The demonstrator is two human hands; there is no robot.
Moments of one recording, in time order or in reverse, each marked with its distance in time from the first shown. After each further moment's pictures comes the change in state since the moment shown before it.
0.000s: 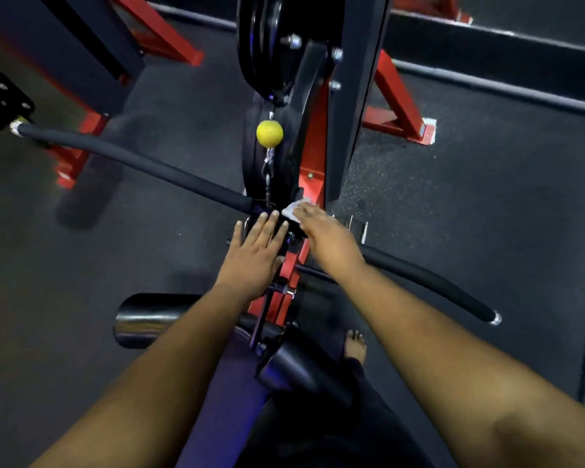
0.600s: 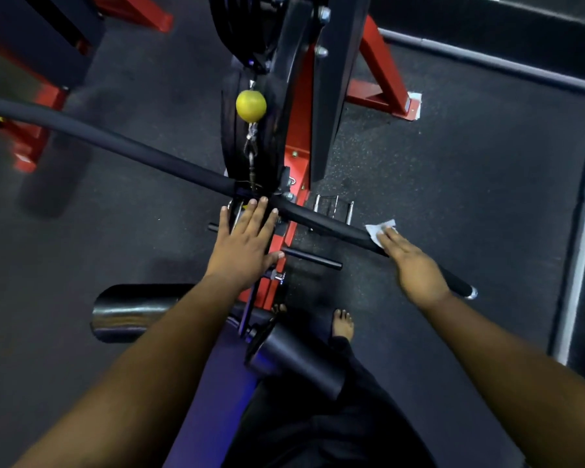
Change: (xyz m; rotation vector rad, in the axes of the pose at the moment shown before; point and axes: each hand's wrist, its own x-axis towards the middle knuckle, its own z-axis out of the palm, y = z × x) left_hand 0.007 0.004 0.016 0.075 -0.076 -0.001; right_hand -0.136 0.127 -0.034 -0.186 -0.152 0.265
